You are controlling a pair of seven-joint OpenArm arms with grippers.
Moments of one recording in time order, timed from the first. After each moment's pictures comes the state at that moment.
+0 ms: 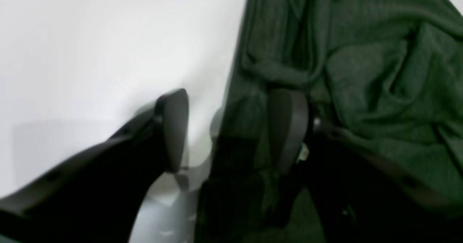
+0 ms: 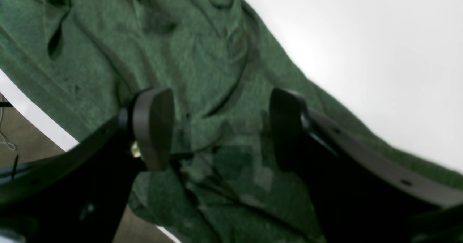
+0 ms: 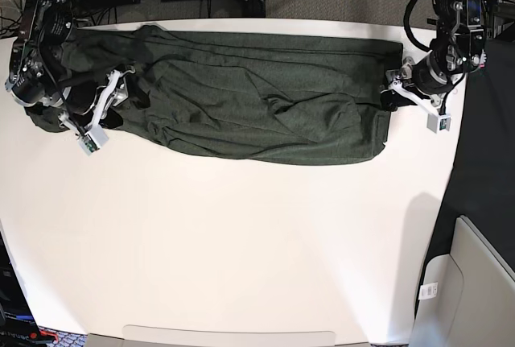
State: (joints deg) left arm 14.5 -25.5 -9.7 93.8 -43.8 -1.0 49.2; right arm -6.0 21.4 17.6 103.7 46.3 38.7 -74.6
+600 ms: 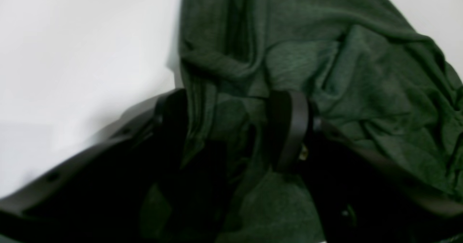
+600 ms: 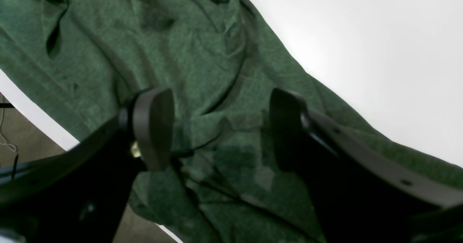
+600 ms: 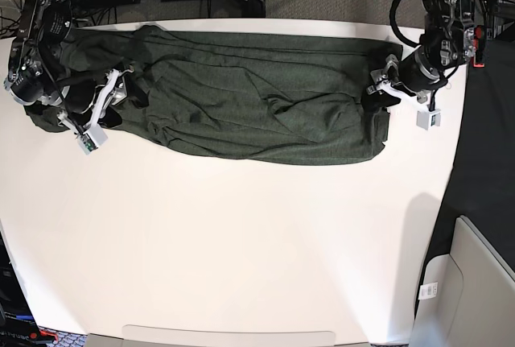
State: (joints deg) left arm 14.9 -21.4 -9.7 94.0 -51.5 -1.4 48.2; right arm -6.0 21.4 17.7 103.7 46.4 38.7 -74.6
